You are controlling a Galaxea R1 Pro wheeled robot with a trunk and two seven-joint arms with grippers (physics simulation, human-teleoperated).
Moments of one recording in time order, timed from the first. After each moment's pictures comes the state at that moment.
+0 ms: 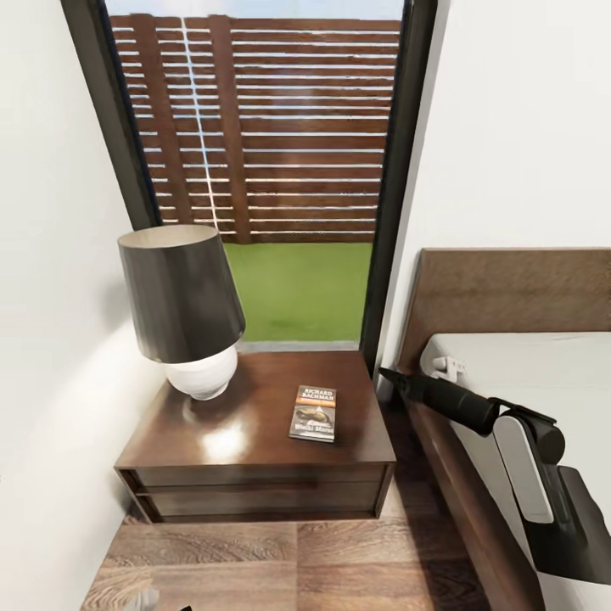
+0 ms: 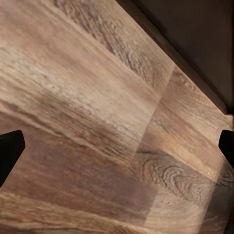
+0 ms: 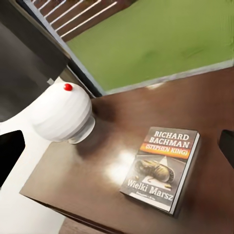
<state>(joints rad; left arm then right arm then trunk) 0.17 0.17 -0.02 -1.22 0.93 0.41 0.00 -0.49 -0.13 -0.12 -1.61 -0.56 0.89 0.37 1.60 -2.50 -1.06</state>
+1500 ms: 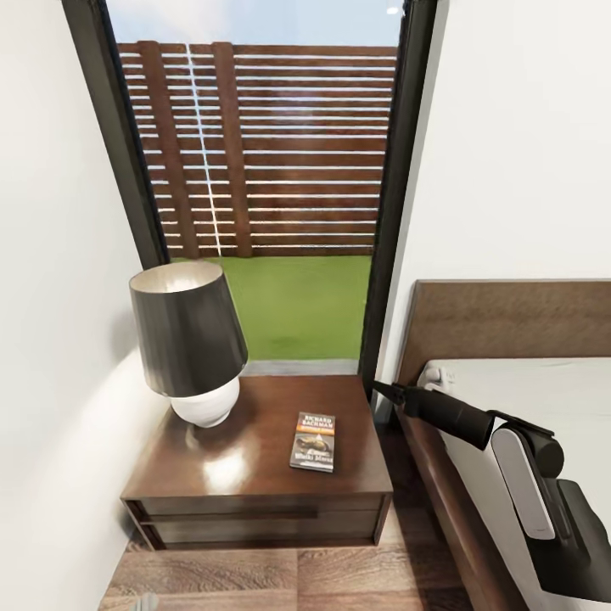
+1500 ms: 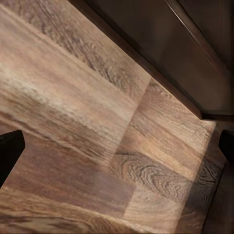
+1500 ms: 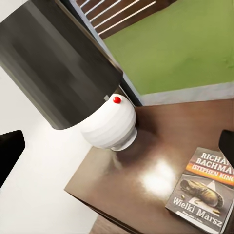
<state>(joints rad) 0.17 0.17 -0.02 -1.21 0.93 0.41 0.02 -0.44 -0.14 -0.10 -1.61 -0.55 0.87 0.53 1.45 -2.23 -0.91</state>
